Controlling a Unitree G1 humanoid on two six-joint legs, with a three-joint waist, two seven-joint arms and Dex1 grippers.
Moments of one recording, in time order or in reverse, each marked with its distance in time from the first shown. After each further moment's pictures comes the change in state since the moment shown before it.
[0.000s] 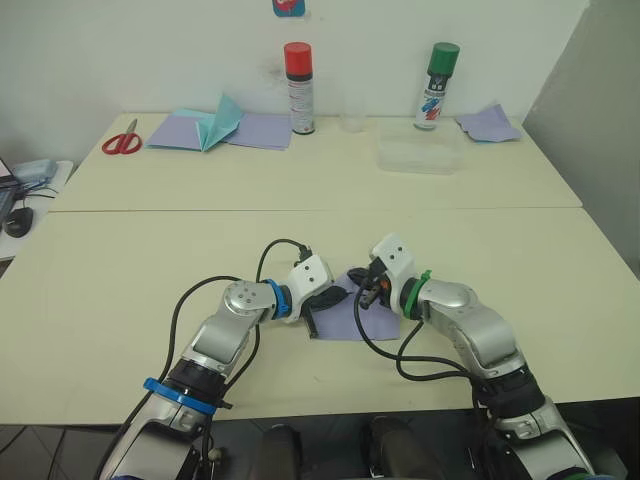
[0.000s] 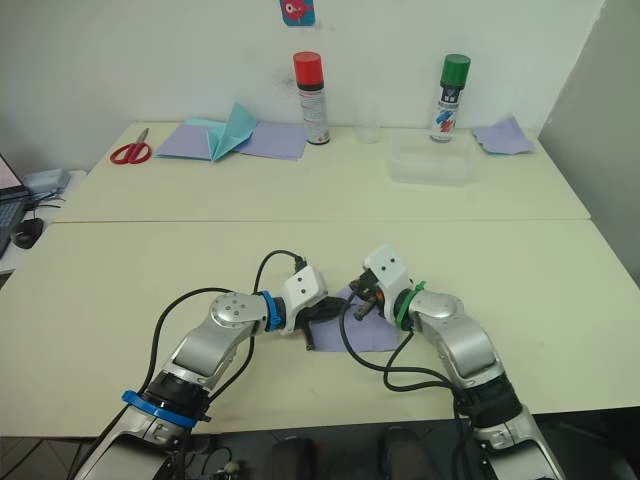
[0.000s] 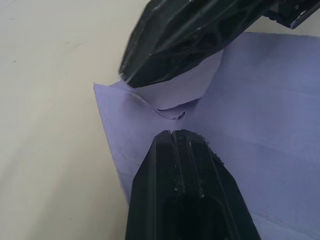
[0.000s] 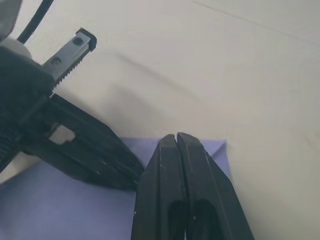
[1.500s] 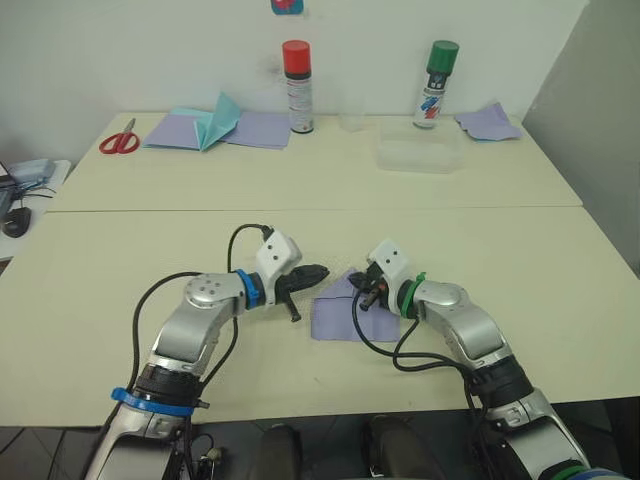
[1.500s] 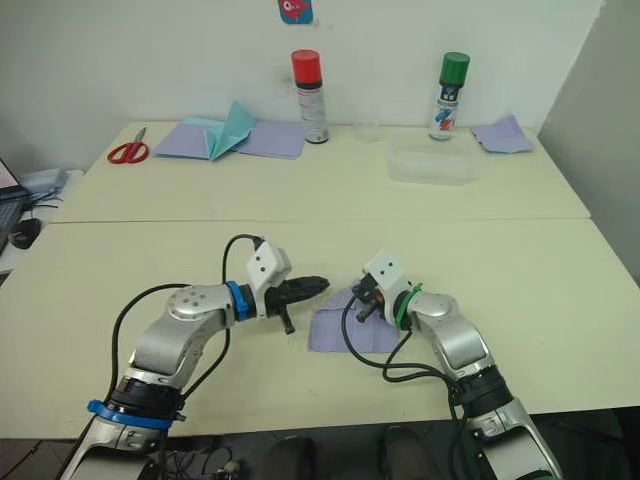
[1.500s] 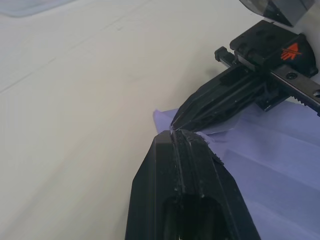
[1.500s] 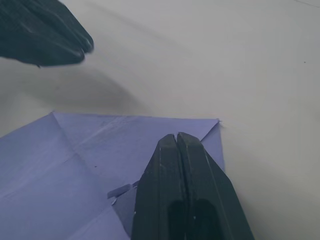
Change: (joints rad) left arm 0.048 0.049 0.159 -0.118 -0.168 0.105 0.000; right arm -0.008 -0.010 0.019 0.122 -0.053 -0.094 0.051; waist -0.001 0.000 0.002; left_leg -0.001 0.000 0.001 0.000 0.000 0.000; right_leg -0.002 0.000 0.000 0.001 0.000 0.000
